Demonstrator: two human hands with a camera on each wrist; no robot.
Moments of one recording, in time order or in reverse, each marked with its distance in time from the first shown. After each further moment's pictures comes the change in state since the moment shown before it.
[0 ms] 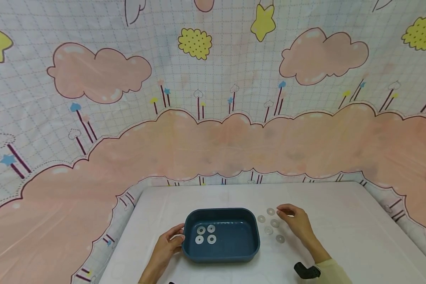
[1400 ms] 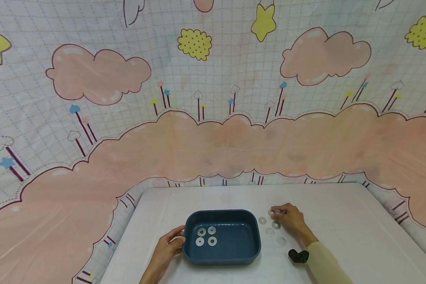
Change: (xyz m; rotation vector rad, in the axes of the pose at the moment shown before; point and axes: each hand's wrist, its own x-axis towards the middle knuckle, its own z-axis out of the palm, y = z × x) left_hand 0.000 0.000 -0.001 0.014 -0.004 -0.020; right_hand 0.052 0.043 0.025 -0.248 -0.137 0.049
